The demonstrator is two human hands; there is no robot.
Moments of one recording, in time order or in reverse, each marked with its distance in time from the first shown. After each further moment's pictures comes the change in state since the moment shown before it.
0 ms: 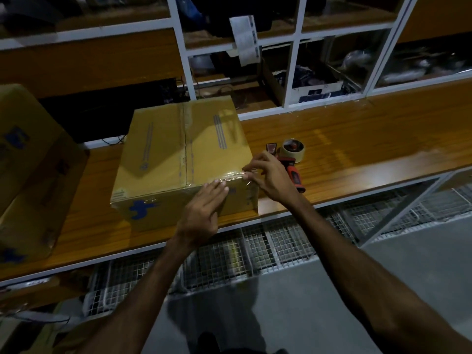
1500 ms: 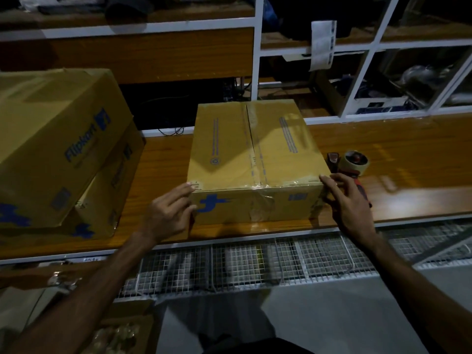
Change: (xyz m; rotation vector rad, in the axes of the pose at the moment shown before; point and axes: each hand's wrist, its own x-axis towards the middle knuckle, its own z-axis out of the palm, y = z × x) left_hand -0.118 -0.177 -0.137 0.247 0.157 0.060; right_hand -0.044 0.013 0.038 -0.521 0.085 0.014
